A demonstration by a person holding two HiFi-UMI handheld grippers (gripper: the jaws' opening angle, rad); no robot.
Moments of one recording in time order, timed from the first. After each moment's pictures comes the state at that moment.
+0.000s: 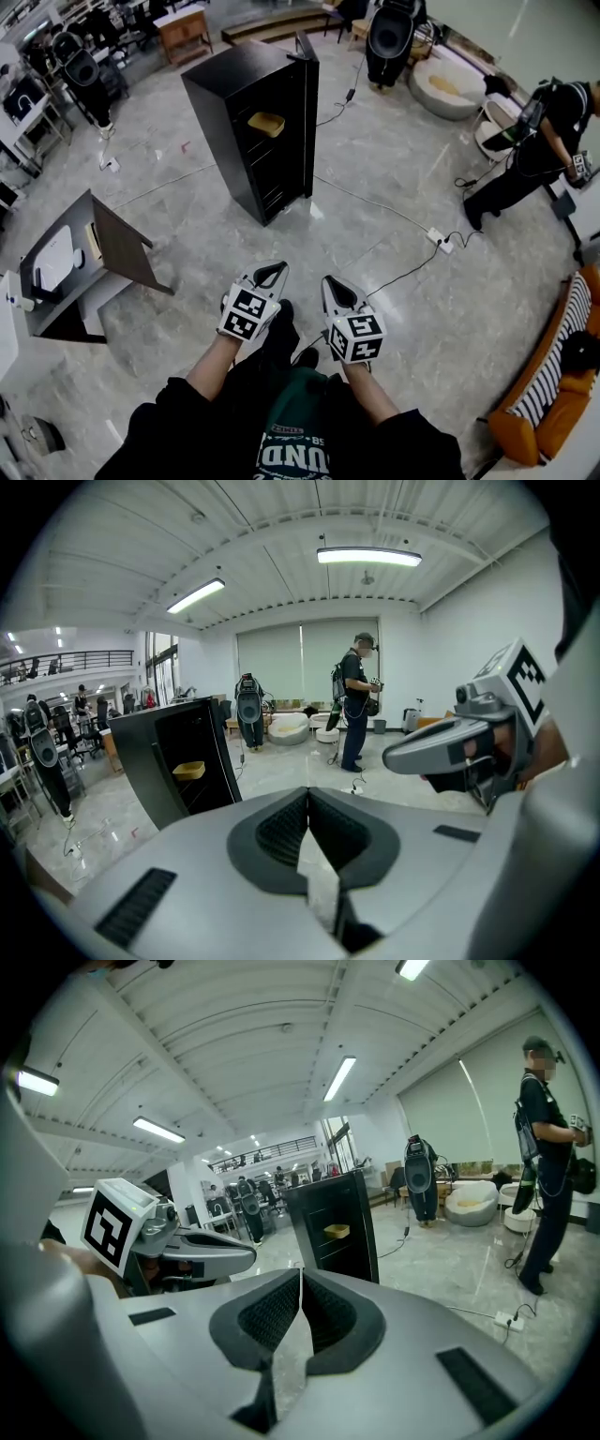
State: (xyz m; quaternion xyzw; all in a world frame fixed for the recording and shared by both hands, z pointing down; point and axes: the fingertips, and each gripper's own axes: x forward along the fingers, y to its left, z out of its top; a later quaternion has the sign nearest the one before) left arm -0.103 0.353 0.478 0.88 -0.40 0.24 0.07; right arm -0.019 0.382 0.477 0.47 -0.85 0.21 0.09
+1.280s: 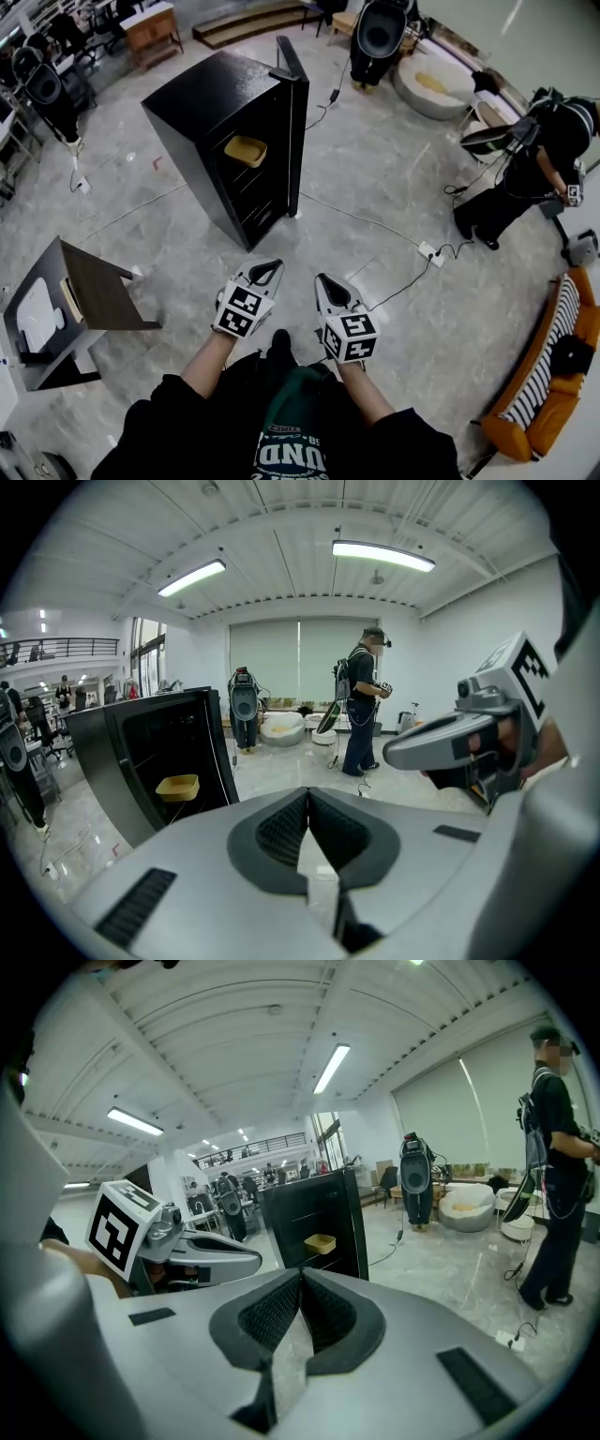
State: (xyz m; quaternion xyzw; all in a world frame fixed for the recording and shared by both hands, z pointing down) left arm -0.117 0.131 0.500 0.90 -0.35 0.24 0.09; right arm -0.041 0.168 0.487 0.50 -0.83 0.21 0.11
